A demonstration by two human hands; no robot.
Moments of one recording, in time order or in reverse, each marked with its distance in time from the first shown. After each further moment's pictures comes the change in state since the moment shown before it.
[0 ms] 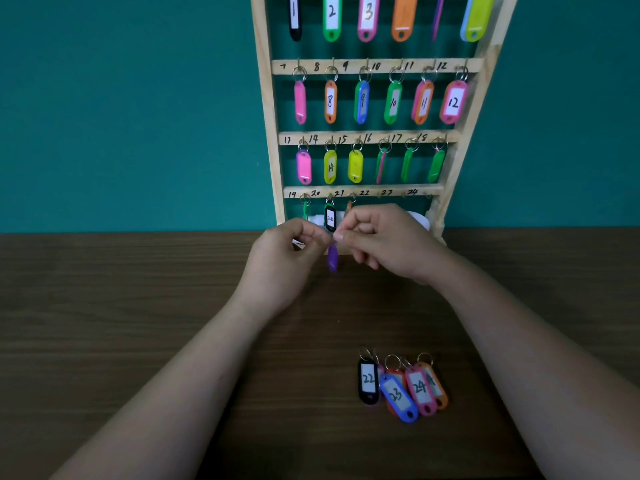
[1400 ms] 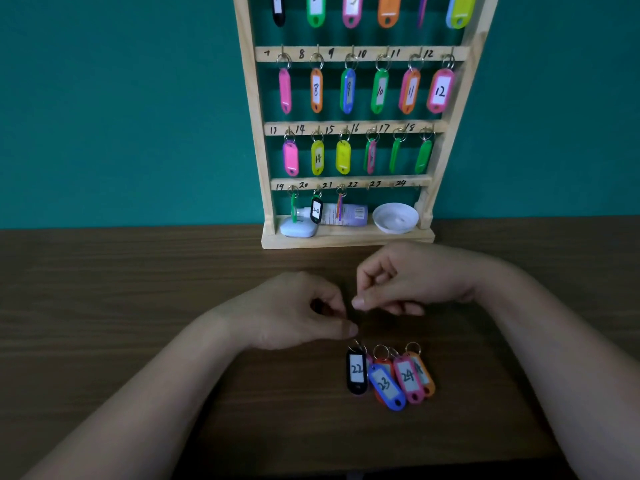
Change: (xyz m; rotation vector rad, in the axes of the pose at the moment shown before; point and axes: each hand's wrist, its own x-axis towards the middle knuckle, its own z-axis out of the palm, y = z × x) left_hand -0.027 0.007 -0.003 0.258 -0.747 0.068; right_hand -0.050 -0.001 -0.031 -0.042 -0.582 0.234
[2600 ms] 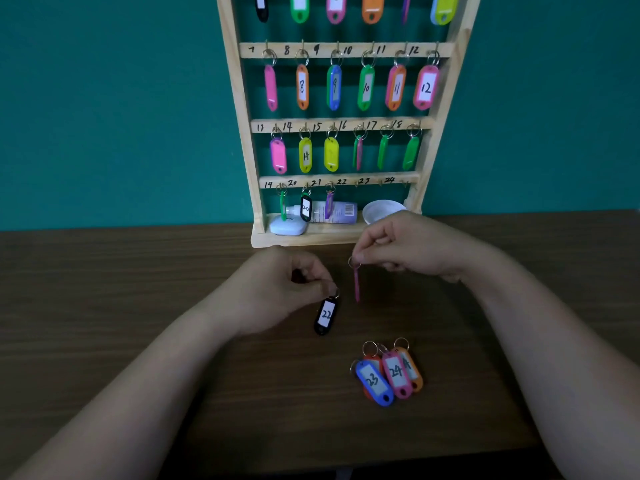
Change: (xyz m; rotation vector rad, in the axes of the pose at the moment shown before) left_hand 0.005 -0.003 -0.002 -0.164 0.264 0.010; right_hand 0.006 0.015 -0.016 0.050 0.351 0.008
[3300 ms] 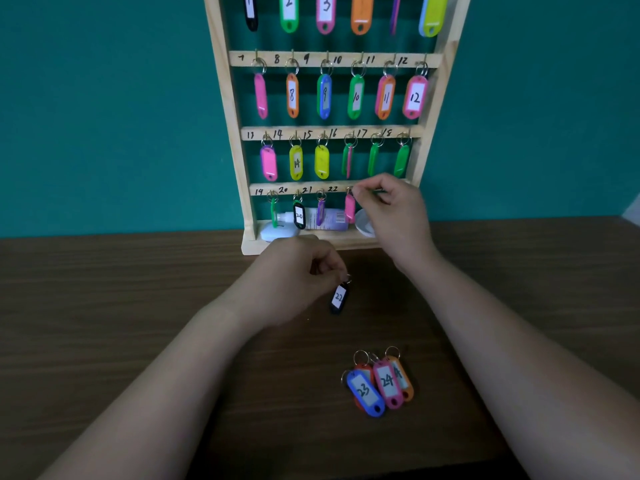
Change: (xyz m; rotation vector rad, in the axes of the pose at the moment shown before) left_hand 0.025 0.022 0.010 0.140 0.099 0.116; right_hand 0.051 0.006 0.013 0.205 0.851 -0.256
